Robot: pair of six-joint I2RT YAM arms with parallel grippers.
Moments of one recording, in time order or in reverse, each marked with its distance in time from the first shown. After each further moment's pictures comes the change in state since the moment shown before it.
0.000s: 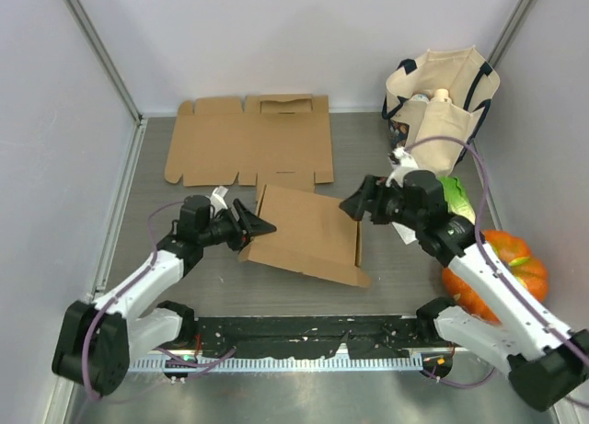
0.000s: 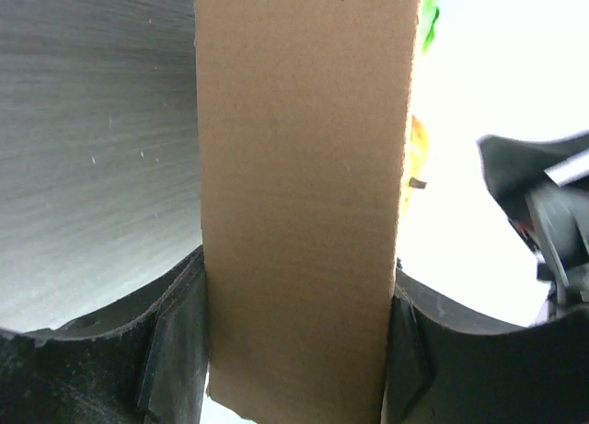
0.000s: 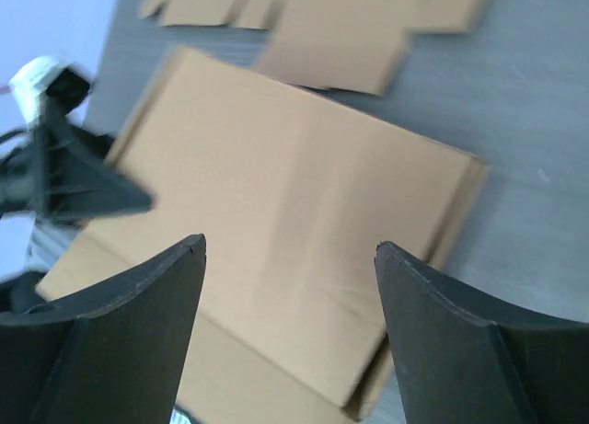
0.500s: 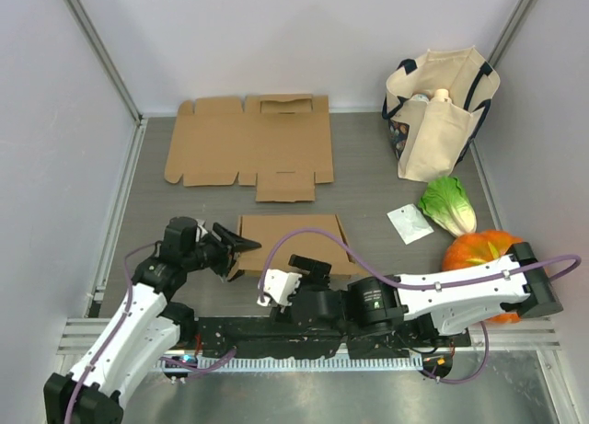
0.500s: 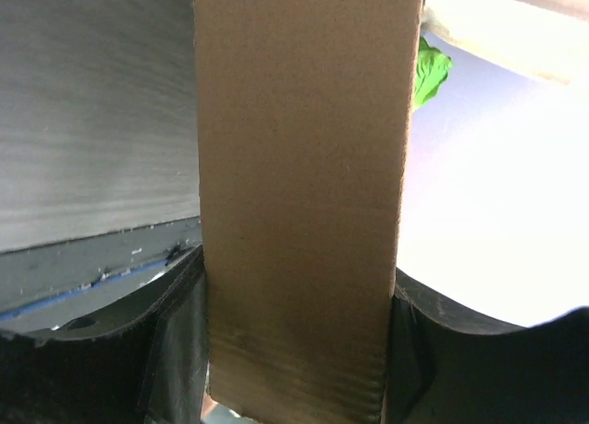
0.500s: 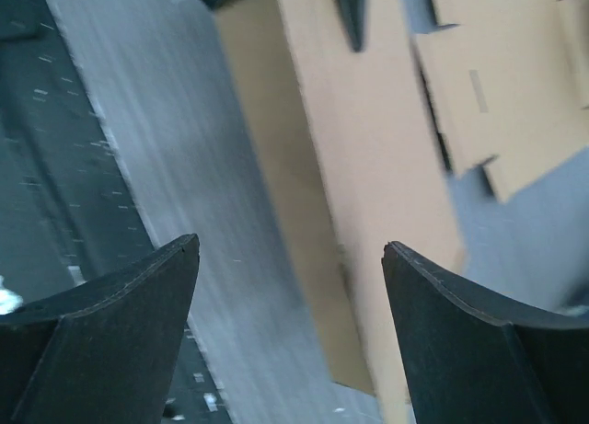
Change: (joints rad) left arm 0.014 -0.414 -0.013 -0.542 -0.105 -0.323; right arm 1.279 0.346 0.301 -0.146 0.890 -0.578
